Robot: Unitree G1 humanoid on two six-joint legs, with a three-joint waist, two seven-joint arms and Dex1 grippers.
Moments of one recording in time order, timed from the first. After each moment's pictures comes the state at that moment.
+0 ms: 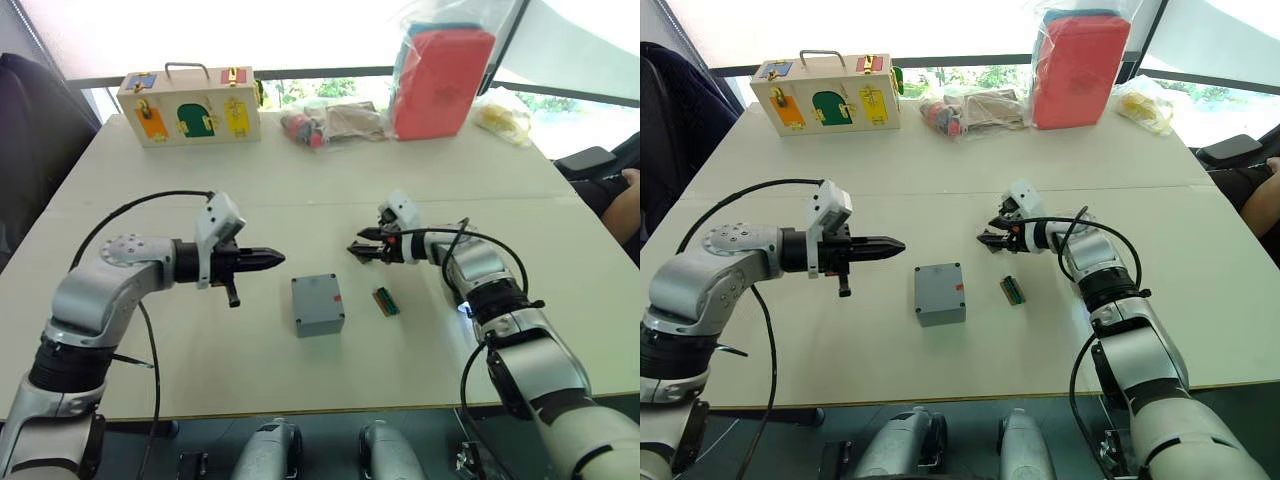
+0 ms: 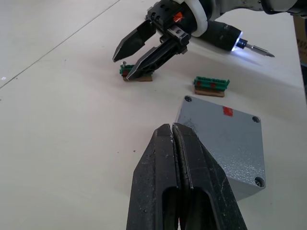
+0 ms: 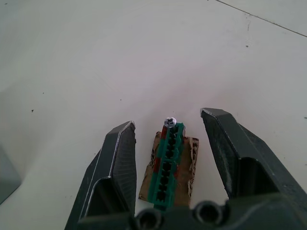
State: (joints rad) left arm -0.51 0.73 -0.02 -0.25 -0.54 0.80 -1.00; right arm -0.89 -0.42 0.21 0.70 0.13 0.32 0.92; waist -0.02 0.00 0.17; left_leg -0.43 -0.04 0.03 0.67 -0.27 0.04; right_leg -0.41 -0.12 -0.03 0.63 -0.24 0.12
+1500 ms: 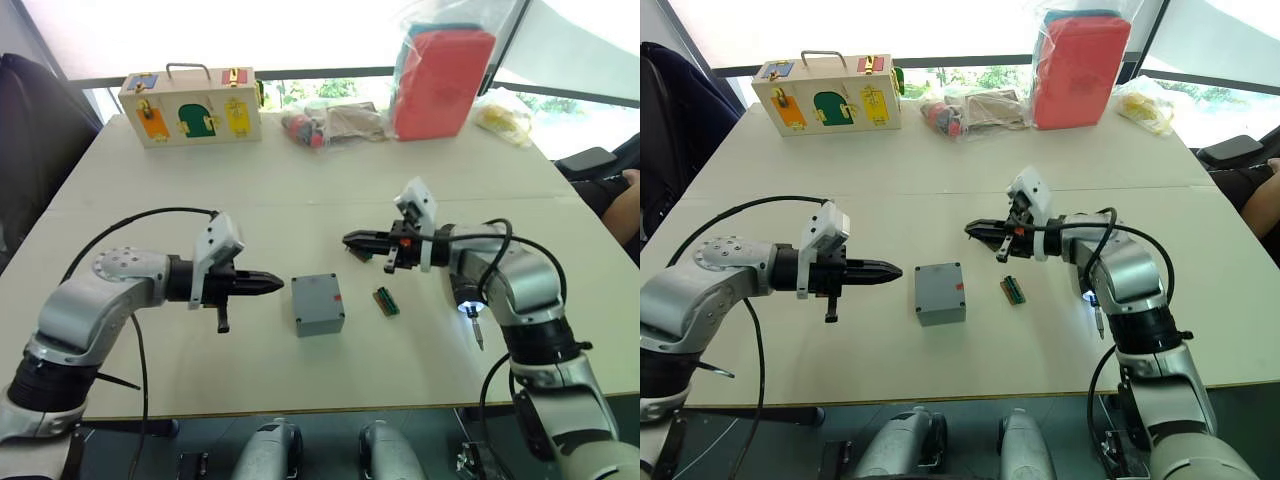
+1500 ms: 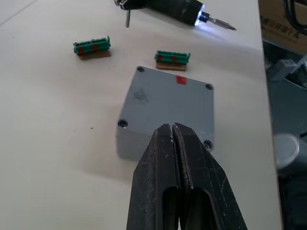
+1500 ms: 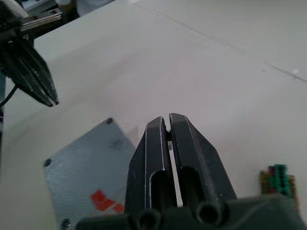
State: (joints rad) left arm -0.42 0.83 -0.03 -0.34 -0.58 0.80 -1.09; right arm -0.60 -0.50 0.09 -0.16 0.36 0.74 0.96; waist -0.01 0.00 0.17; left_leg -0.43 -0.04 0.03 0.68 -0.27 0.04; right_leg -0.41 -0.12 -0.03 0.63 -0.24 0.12
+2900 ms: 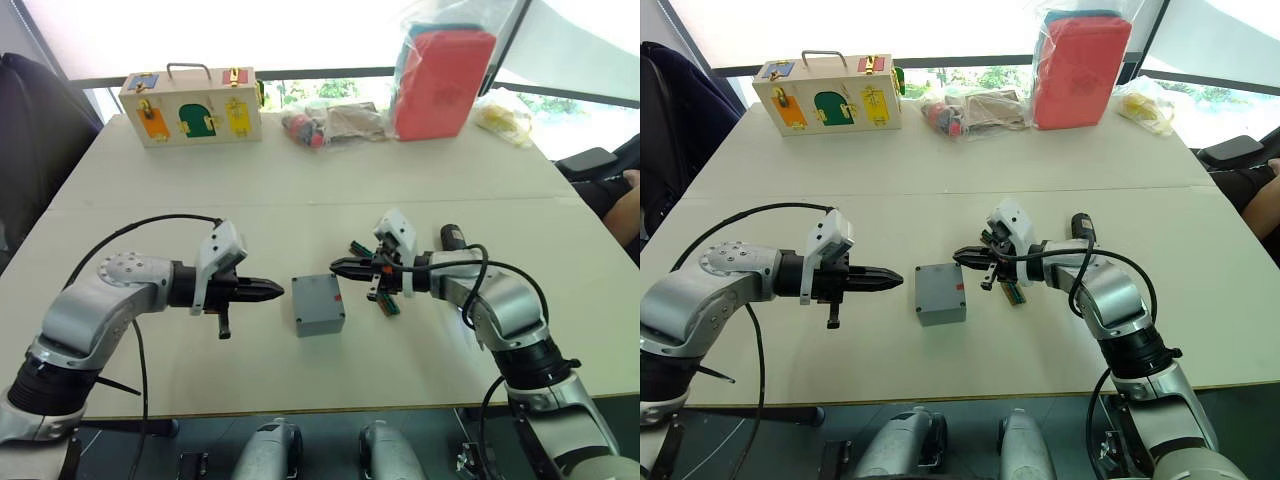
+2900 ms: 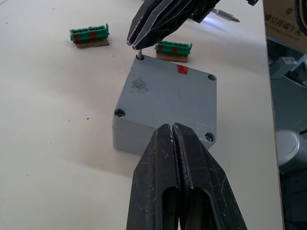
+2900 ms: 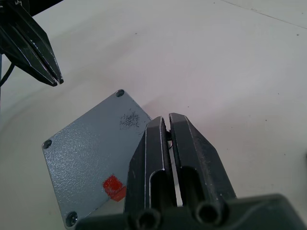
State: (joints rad) left arm -0.41 0.82 -0.06 -0.34 -0.58 0.80 -1.06; right arm -0.55 -0.50 0.20 -0.15 0.35 0.70 0.89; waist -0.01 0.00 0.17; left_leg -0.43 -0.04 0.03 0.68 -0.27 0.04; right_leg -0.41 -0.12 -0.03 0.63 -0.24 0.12
